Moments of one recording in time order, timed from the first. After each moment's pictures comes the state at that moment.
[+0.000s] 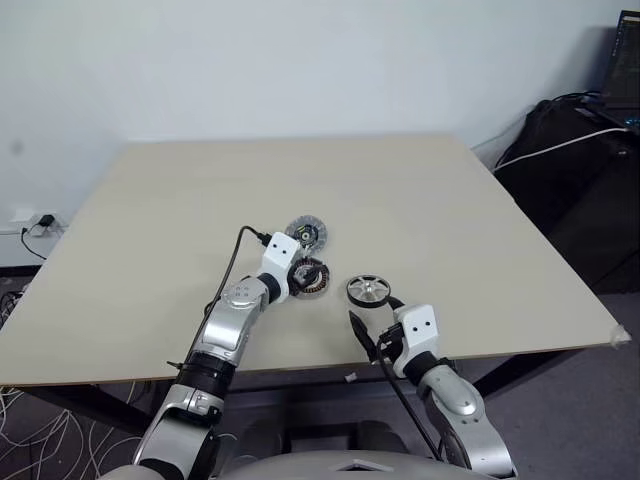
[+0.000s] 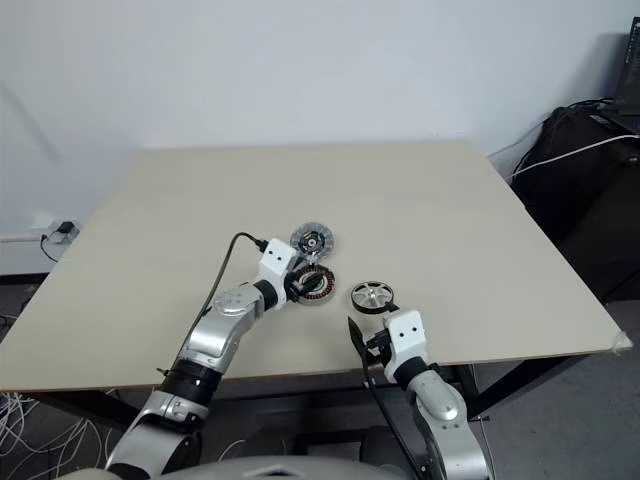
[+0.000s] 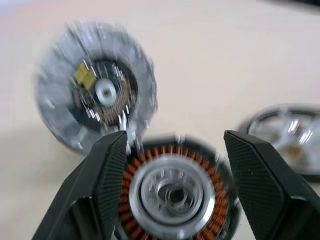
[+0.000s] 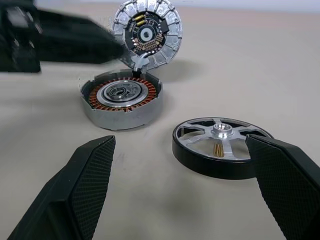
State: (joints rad) left arm -0.29 0.08 -0.16 0.19 -0.05 0.31 -0.44; right arm 0.32 -0.17 0.15 -0.22 0.08 0.09 0.31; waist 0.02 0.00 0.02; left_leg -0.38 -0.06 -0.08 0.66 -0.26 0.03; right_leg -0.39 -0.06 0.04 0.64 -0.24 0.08
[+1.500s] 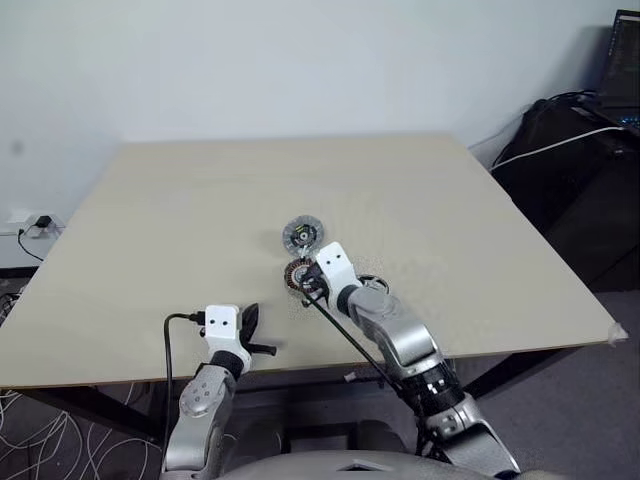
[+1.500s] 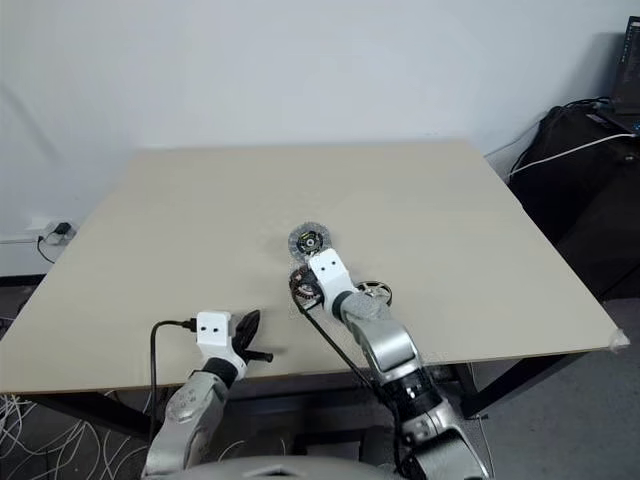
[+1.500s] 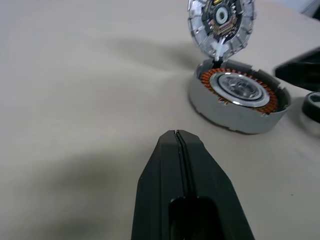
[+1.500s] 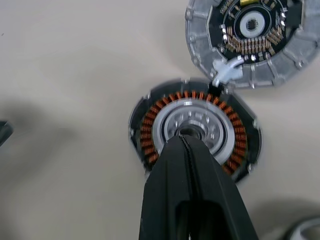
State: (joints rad) left arm 0.30 0.00 -0.07 -0.08 -0.10 0.04 -0.23; right arm -0.35 -0.02 0.32 0.05 0.01 0.77 0.28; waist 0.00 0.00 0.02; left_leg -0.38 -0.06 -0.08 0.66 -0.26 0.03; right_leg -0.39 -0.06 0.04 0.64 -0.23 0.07
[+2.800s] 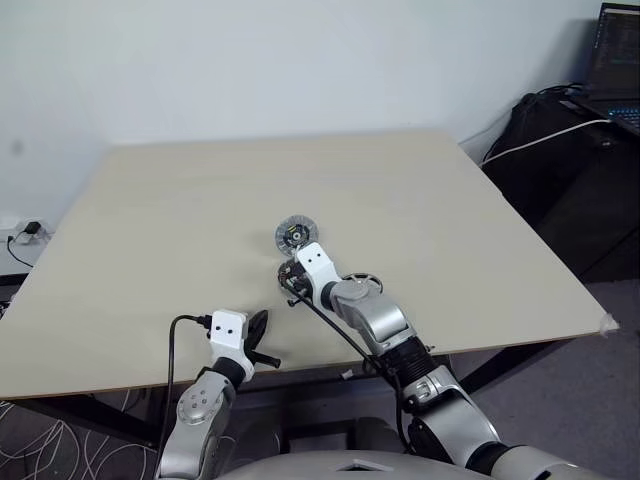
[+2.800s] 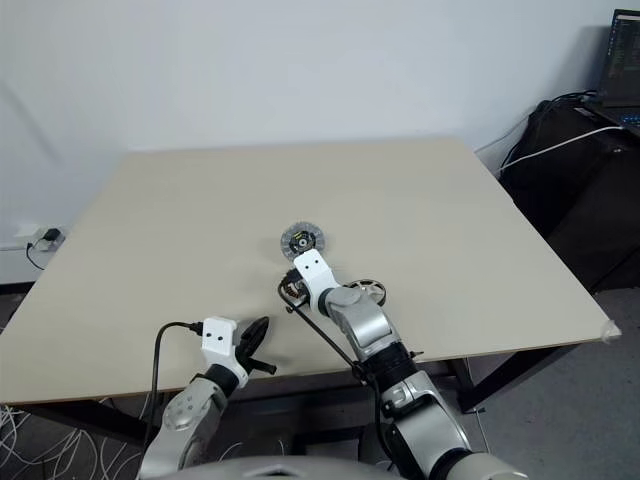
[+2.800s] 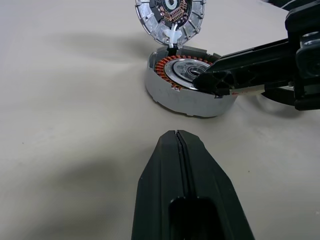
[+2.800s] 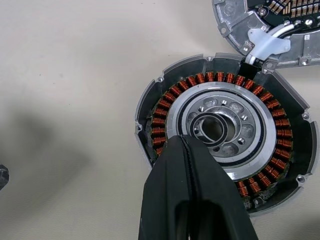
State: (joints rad) left arm 0.32 0.08 -0.11 -0.08 -0.13 0.04 -0.31; right arm -0.46 0.04 0.32 0.31 0.01 0.73 0.32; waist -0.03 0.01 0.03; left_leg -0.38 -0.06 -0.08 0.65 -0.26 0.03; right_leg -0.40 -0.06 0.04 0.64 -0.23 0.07
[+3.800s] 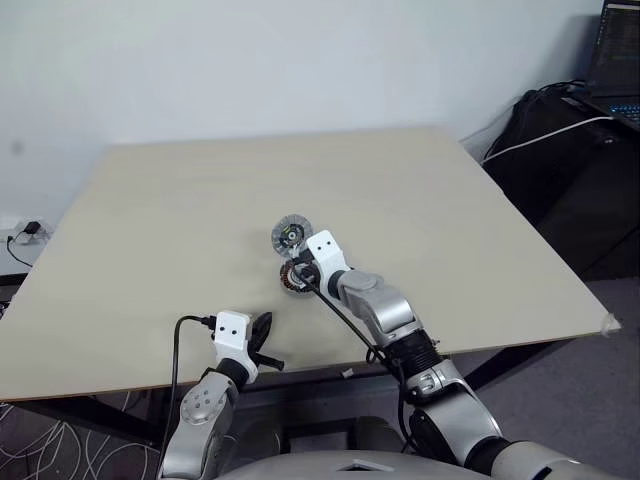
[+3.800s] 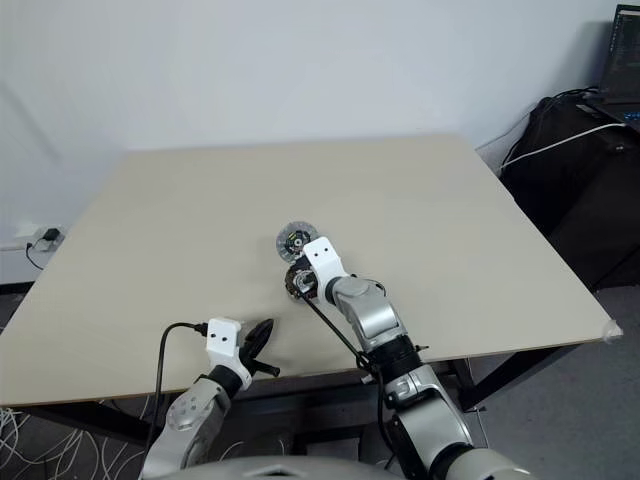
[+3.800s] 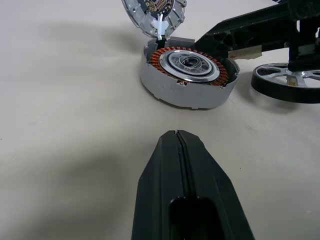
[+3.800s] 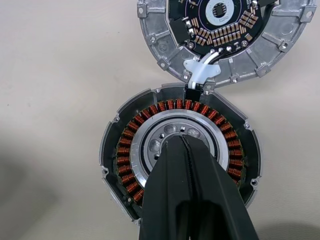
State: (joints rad) left arm 0.32 0.08 -0.13 -0.08 -0.13 0.06 -0.31; right arm -0.48 0.03 0.26 0.31 0.01 0.71 0.30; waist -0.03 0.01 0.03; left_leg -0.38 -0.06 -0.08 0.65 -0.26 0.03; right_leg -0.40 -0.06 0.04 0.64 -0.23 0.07
